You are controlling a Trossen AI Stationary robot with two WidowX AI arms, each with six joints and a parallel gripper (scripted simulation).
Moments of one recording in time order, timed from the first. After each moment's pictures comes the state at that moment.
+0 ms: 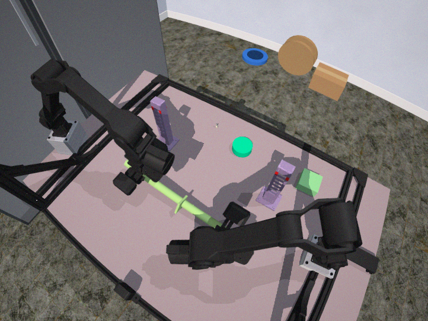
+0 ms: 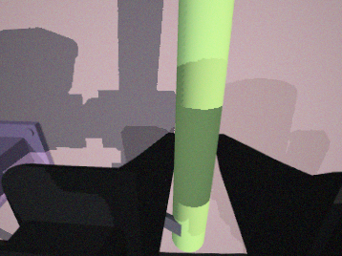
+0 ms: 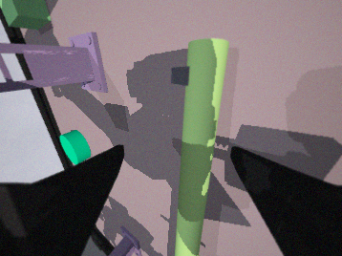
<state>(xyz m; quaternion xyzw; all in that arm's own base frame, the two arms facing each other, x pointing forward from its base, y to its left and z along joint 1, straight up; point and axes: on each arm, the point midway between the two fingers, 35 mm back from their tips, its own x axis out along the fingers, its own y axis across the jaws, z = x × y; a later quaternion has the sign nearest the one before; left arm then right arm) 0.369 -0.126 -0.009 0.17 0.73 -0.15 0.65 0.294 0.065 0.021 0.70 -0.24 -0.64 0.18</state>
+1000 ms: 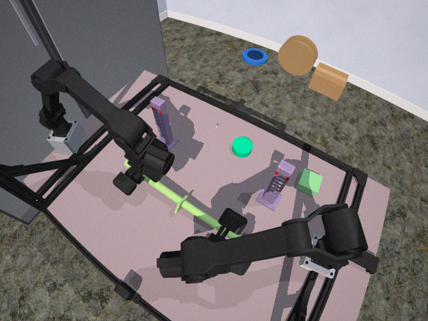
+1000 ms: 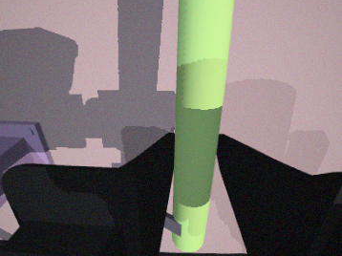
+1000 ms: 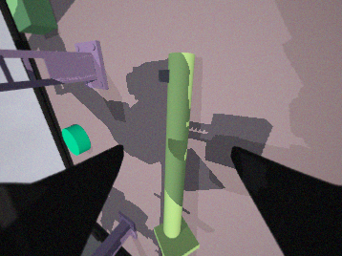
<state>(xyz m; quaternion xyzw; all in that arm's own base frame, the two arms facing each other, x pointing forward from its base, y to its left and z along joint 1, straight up) 0.369 -0.126 -0.009 0.17 0.73 -0.15 0.65 0.292 0.099 0.052 0.71 -0.23 -0.65 0.17</state>
